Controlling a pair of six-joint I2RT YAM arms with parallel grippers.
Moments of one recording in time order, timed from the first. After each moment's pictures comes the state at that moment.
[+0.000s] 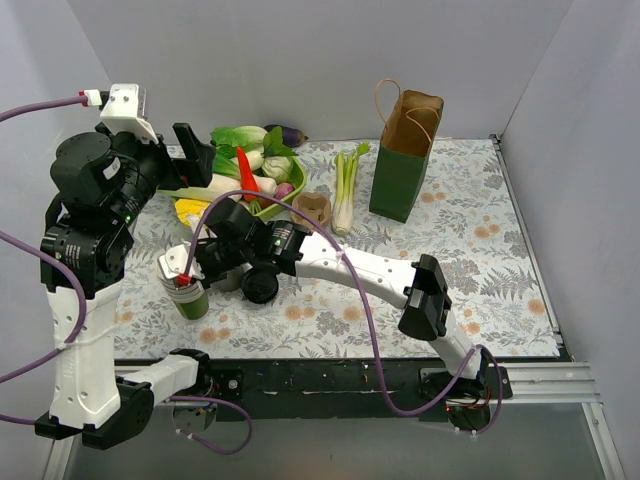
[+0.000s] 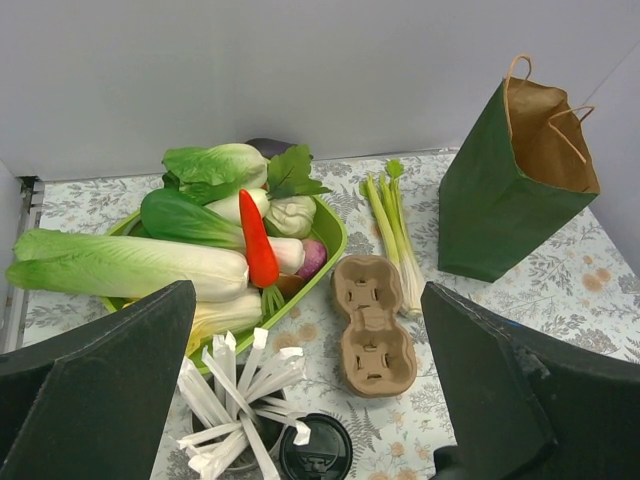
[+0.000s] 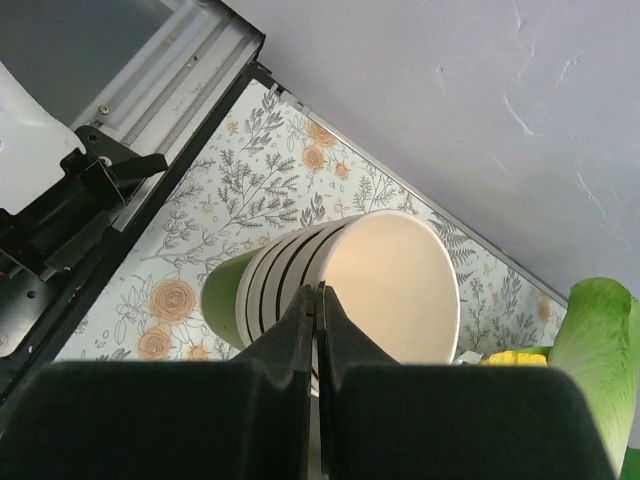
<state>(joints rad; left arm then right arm) -0.19 1.10 1.86 -0.87 0.05 -0.15 1.28 2.14 2.17 -0.45 -0.55 -0.76</state>
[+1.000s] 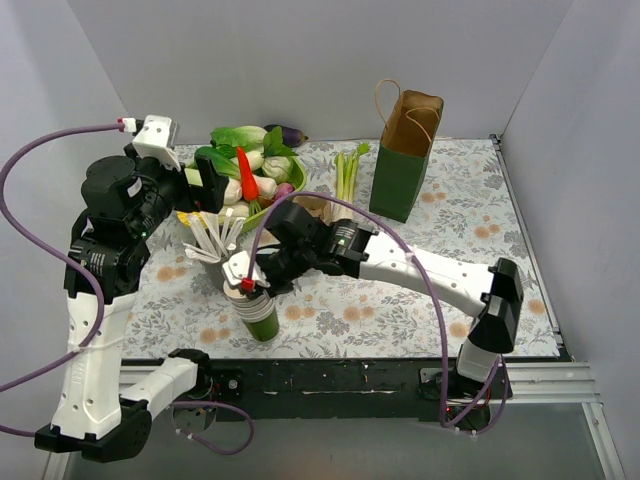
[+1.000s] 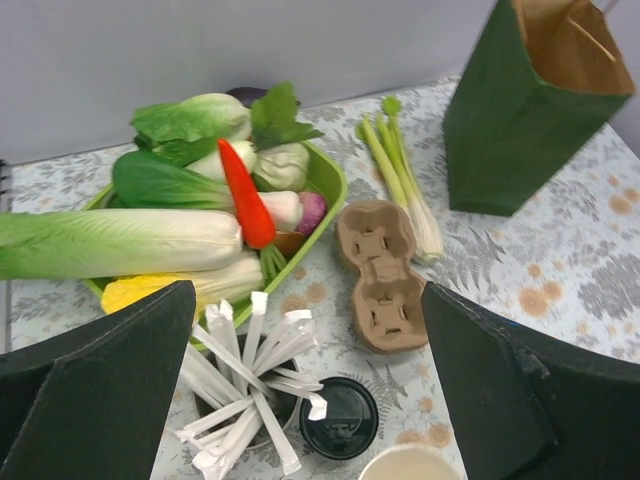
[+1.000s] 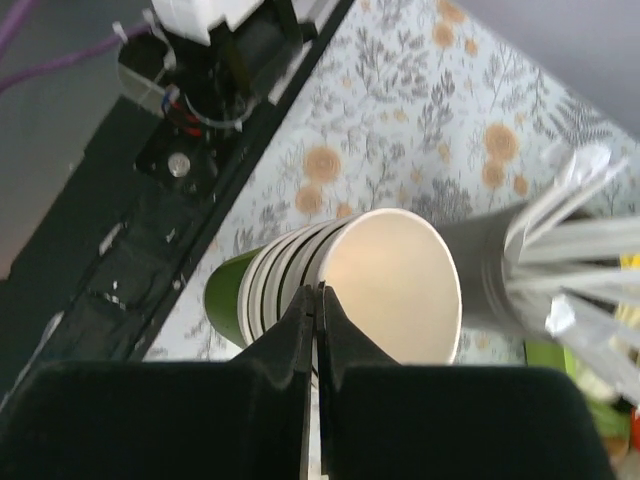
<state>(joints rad) -0.19 0.99 1.57 -0.76 0.11 -0.06 1.21 1.75 1.73 -0.64 -0.63 -0.72</state>
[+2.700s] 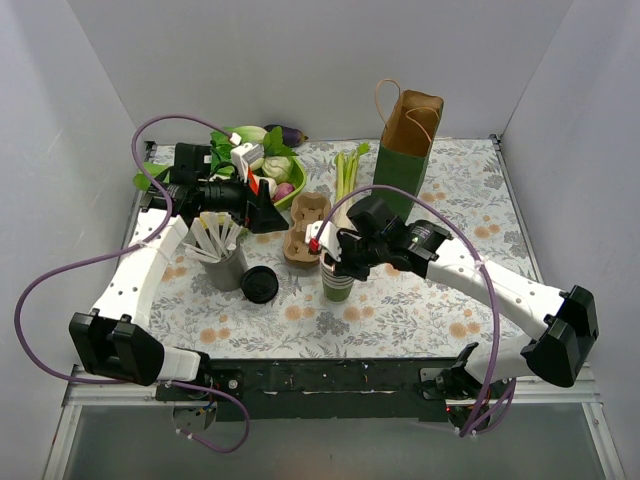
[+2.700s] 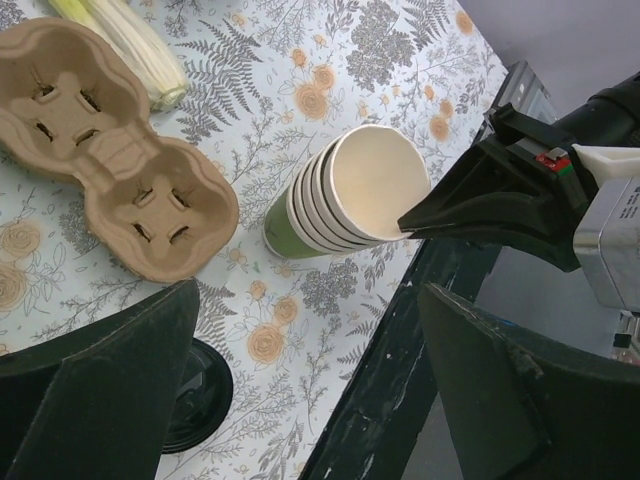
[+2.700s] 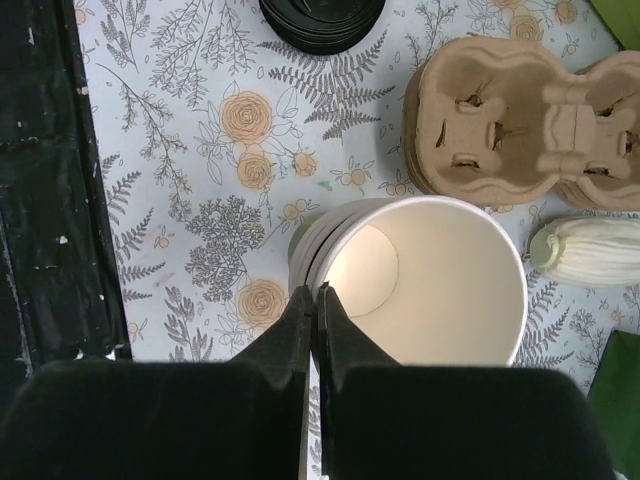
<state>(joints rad) -0.21 1.36 1.39 -0.80 0.88 0.07 0.91 1.35 1.20 -0.67 -0.34 -0.52</state>
